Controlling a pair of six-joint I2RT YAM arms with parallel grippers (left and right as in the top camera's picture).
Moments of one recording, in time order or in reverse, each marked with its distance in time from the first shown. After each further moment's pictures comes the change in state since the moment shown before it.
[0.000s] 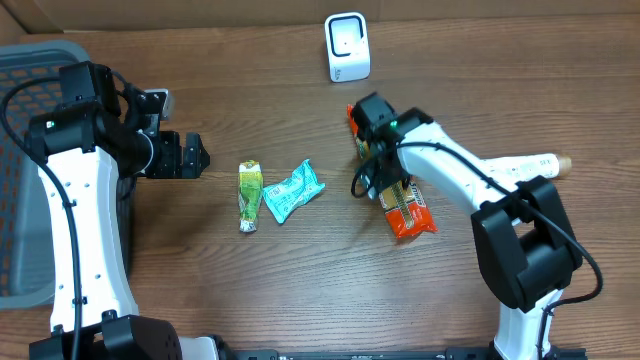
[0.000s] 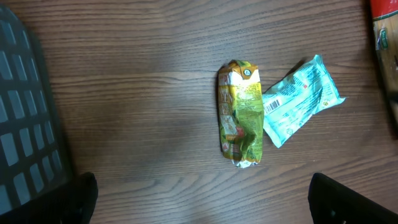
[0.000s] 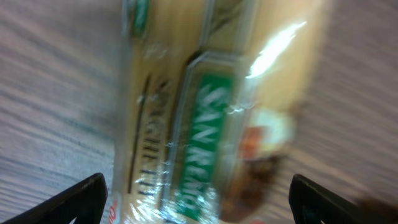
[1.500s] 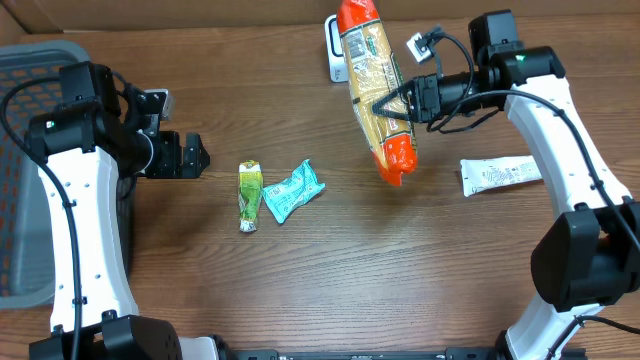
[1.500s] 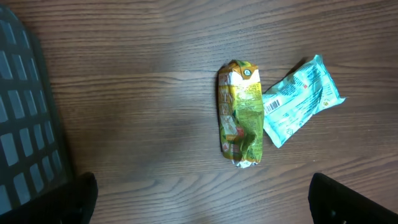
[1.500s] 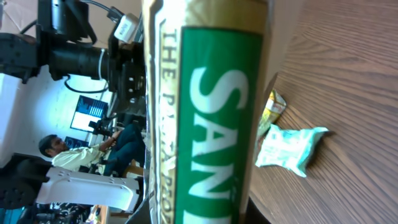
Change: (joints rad) left arm 0.000 0.000 0.000 0.000 0.000 0.000; right arm -0.388 -0.111 0.305 -0.126 -1.428 -0.150
